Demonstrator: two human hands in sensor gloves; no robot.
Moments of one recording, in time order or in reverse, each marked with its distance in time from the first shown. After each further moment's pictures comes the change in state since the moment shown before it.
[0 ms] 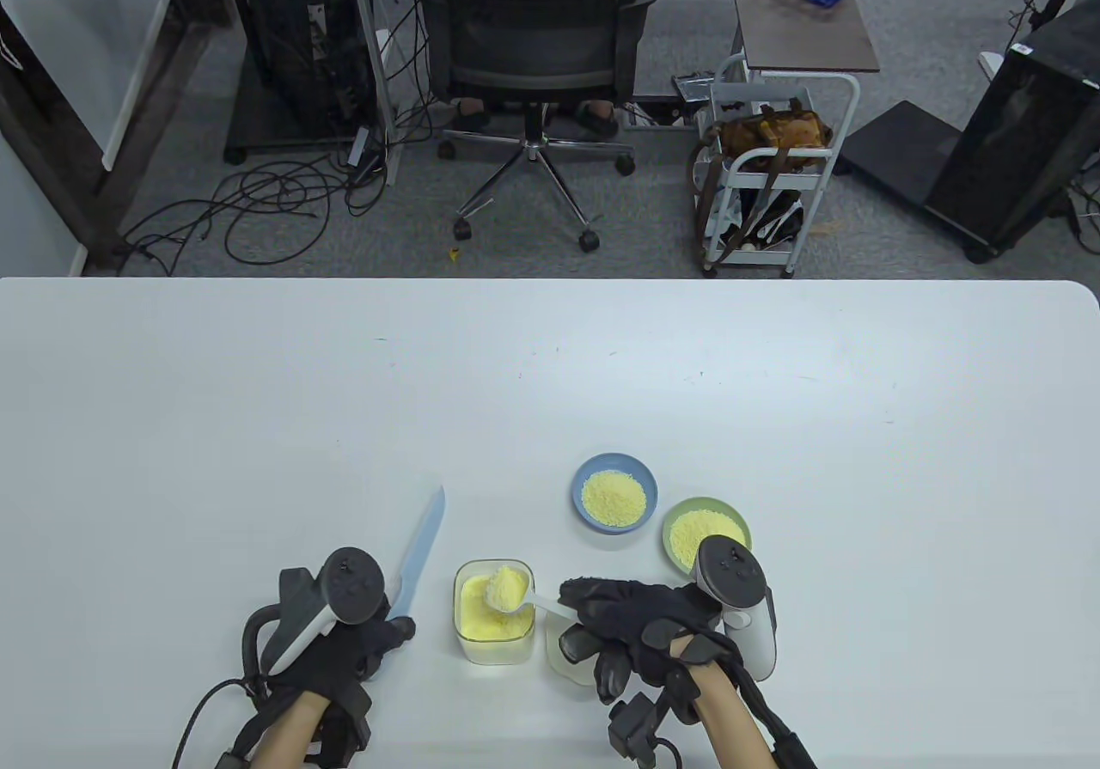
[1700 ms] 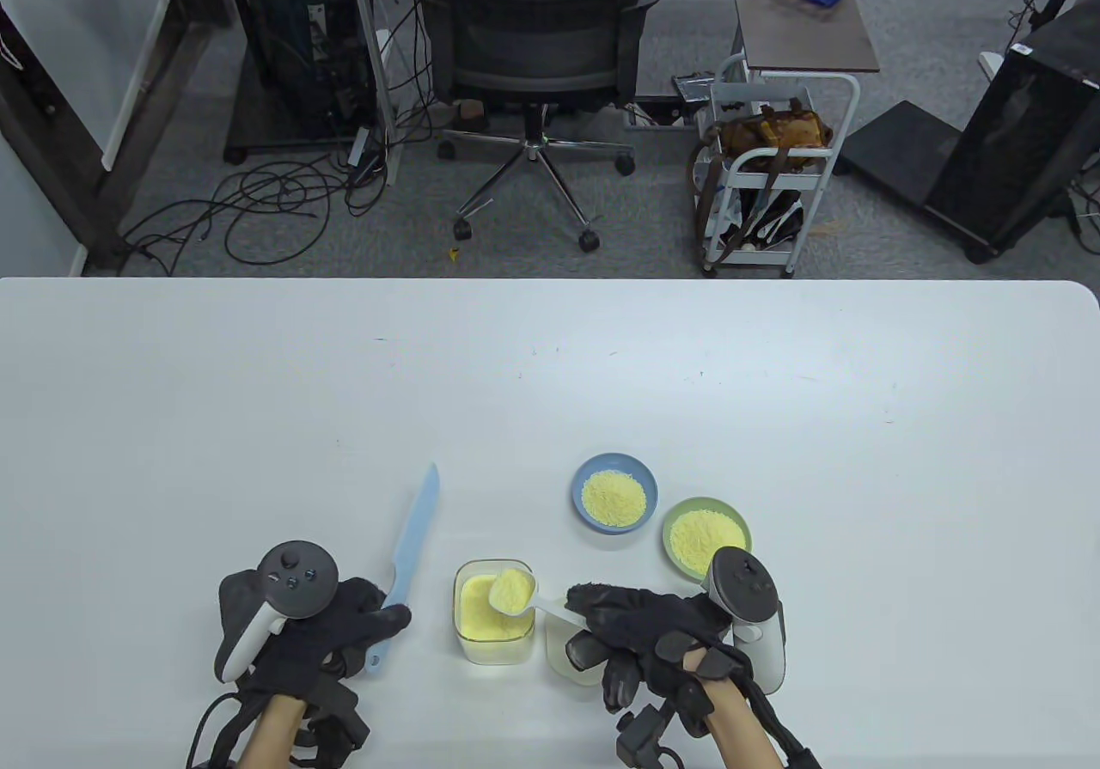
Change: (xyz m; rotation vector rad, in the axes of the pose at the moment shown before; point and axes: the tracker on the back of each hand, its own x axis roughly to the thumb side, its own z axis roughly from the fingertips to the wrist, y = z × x) left_hand -0.024 0.004 -0.004 -0.095 0.062 0.205; right_hand -0.001 -0.001 0.011 -0.008 -0.048 -0.034
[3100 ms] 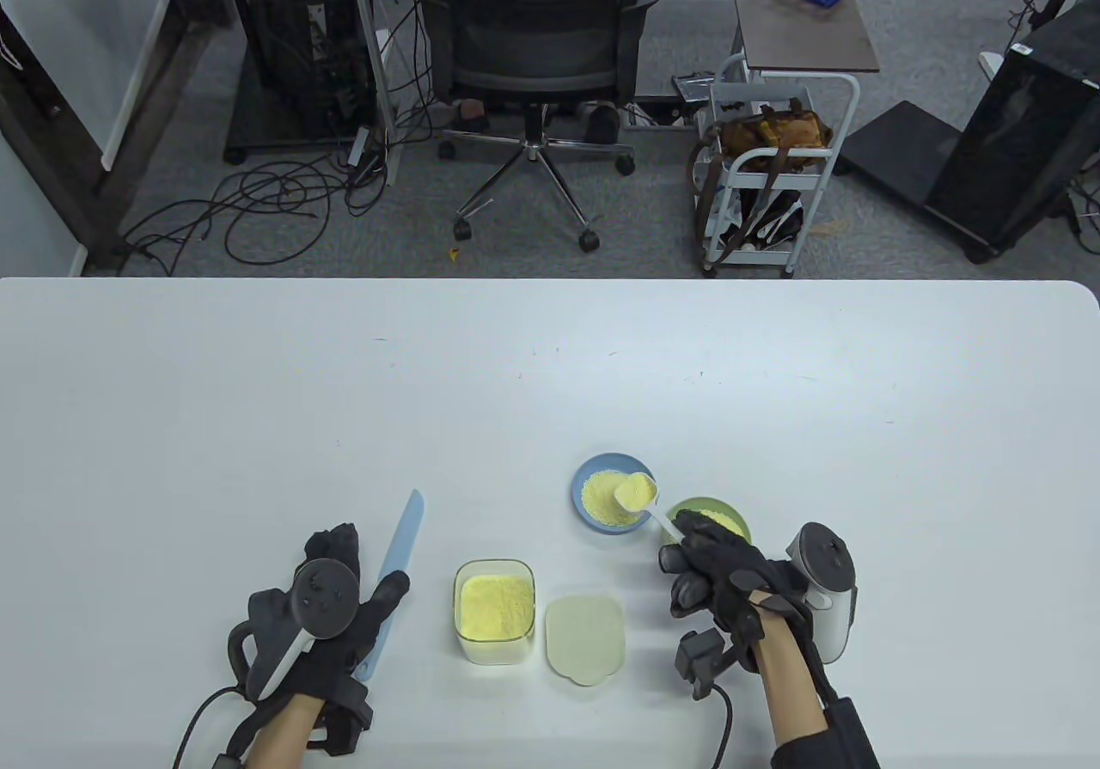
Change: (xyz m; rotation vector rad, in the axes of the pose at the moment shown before) left_hand 0.002 -0.015 -0.001 0.332 -0.001 -0.230; right_hand -0.031 -0.104 -0.017 -0.318 0.056 -0.073
